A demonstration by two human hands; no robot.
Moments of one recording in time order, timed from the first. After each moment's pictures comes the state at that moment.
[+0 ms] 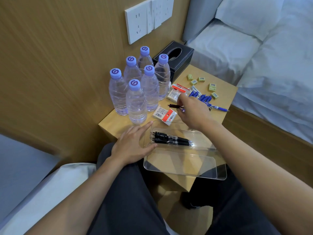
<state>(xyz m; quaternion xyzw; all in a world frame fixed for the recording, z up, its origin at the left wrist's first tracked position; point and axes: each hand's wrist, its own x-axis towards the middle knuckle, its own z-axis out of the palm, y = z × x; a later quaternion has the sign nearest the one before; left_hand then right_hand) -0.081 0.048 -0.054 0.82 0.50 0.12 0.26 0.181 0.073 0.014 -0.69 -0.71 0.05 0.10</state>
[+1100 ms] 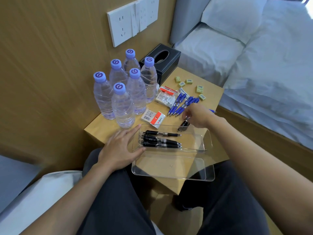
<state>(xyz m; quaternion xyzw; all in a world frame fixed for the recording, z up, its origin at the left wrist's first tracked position) -0.079 0.048 -0.057 0.82 0.50 0.12 0.25 0.255 0.078 0.001 -0.73 -0.65 0.20 -0.05</state>
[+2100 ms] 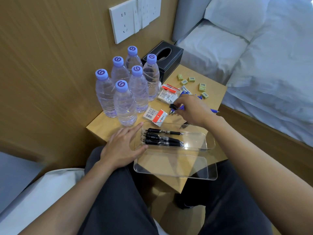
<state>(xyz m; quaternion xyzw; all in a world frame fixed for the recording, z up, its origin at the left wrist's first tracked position) -0.079 0.049 -0.056 0.82 0.50 0.12 0.25 0.210 0.071 0.036 -0.68 -0.72 0.13 0.07</state>
